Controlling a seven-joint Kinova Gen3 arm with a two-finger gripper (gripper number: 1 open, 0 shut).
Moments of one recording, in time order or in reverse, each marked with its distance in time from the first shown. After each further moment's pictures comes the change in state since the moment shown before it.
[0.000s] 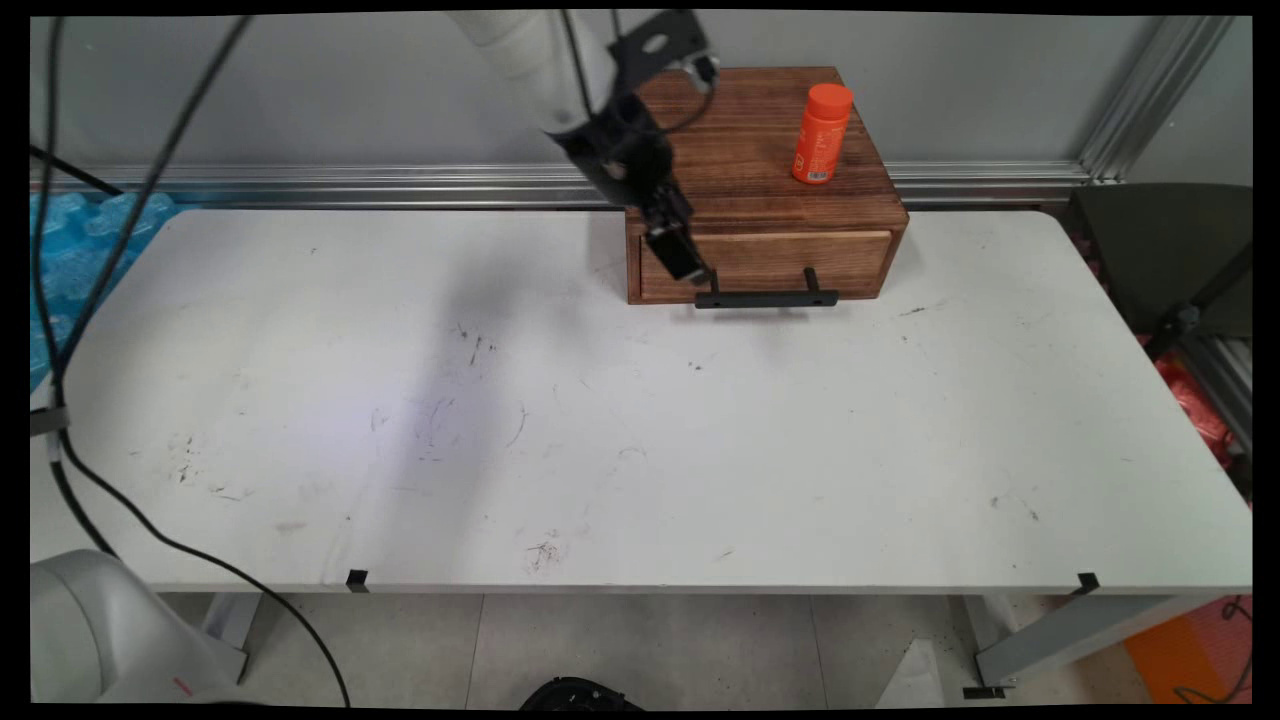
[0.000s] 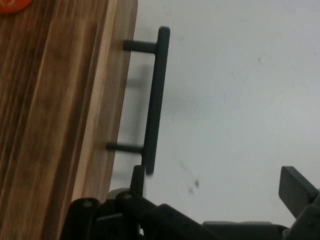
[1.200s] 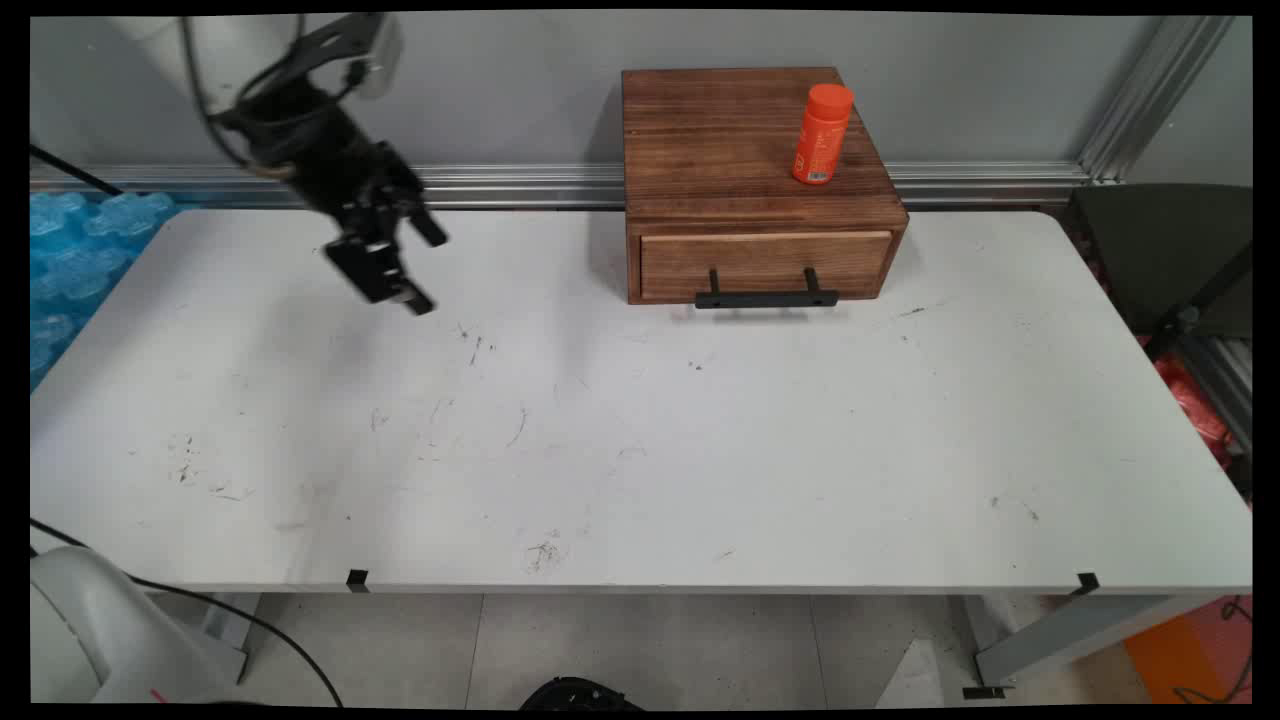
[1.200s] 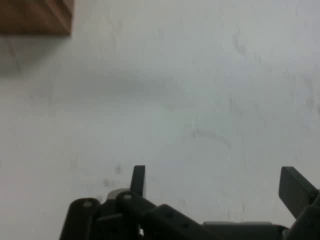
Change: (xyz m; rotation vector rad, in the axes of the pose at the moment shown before) arm -0.168 -0.012 -0.144 -0.100 -0.152 0.057
